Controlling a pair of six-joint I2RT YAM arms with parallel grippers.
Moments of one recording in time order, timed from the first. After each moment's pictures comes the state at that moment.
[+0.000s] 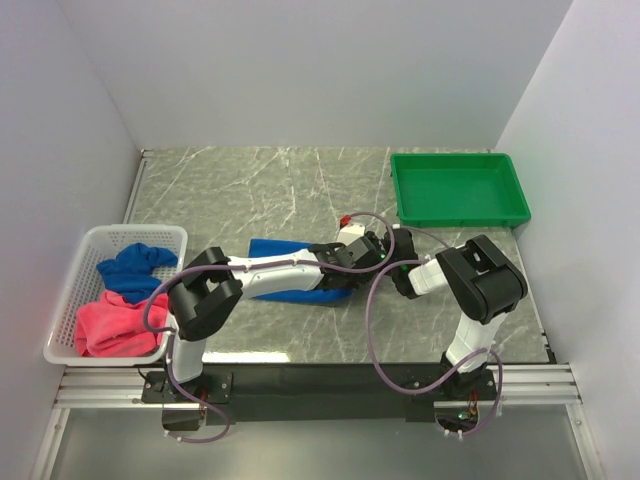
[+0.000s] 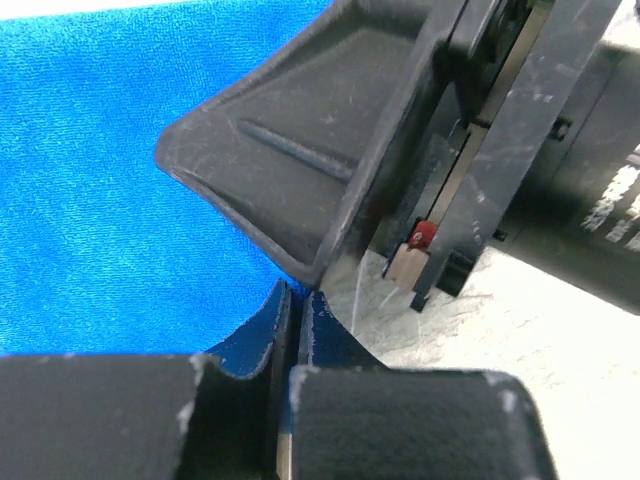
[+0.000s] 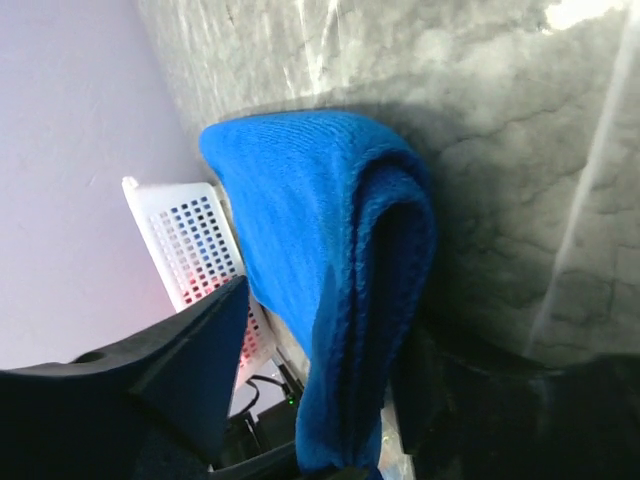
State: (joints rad) left arm -1.07 1.92 1.37 -0.47 -0.43 -0.76; right arm 0.42 1.79 0.54 0.70 -0.42 1.30
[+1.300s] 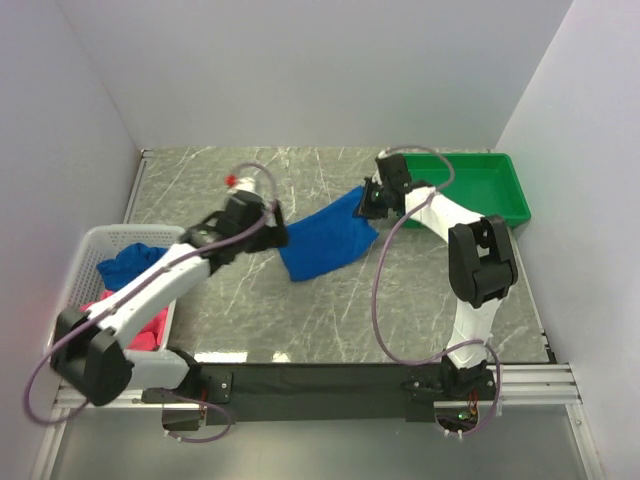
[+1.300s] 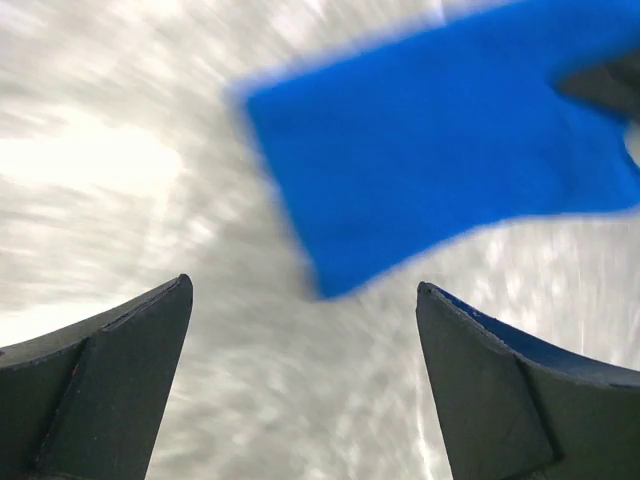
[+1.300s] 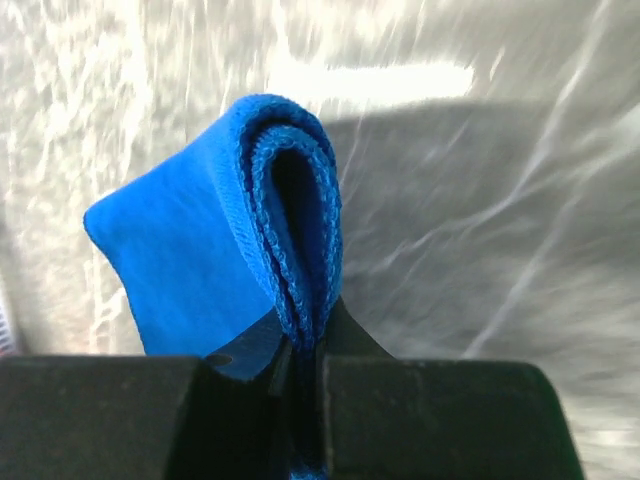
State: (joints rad) left arm -0.62 1.30 1.04 -0.49 -0.21 -0.66; right arm 0.32 1.90 1.35 -0.32 -0.23 0.54
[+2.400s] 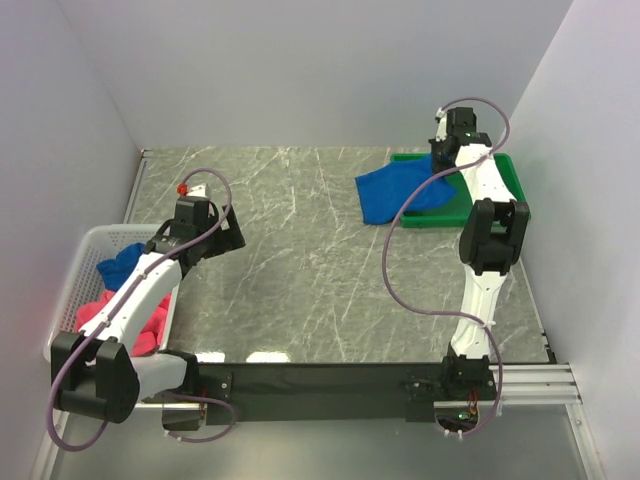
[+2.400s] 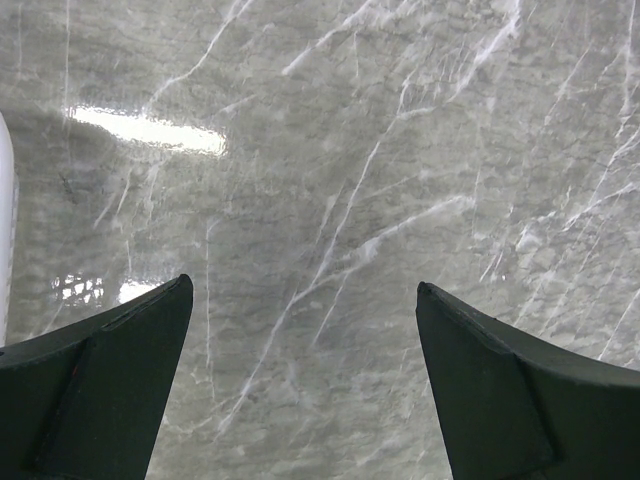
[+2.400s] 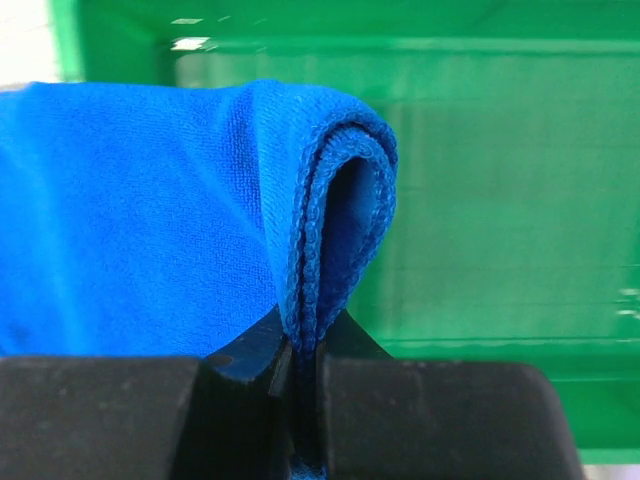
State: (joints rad) left arm -0.21 1.18 0.86 -0.45 -0.07 -0.47; right arm -0.04 2.22 2.05 -0.75 0.00 -0.07
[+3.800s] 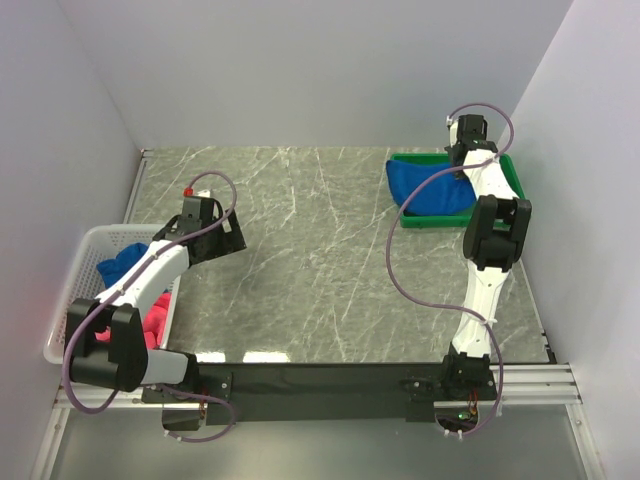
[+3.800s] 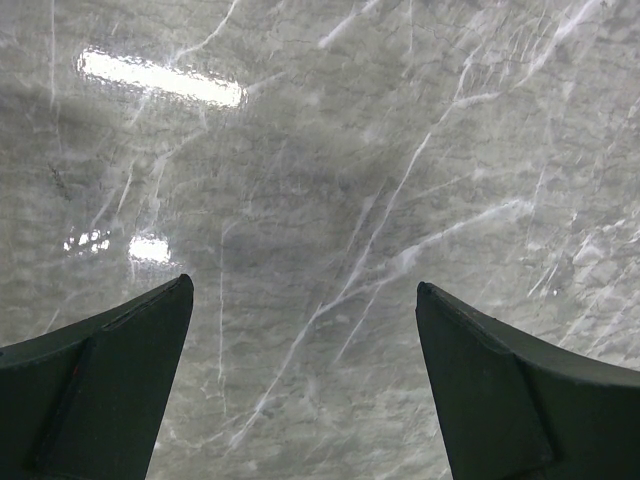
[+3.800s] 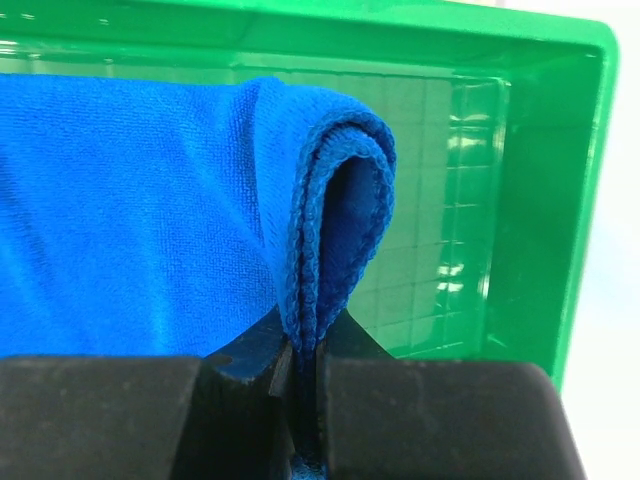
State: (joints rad) left arm -0.18 1.33 0.86 -0.43 -0.06 -0.46; right arm -0.11 2.29 2.04 -0.61 0.24 -0.34
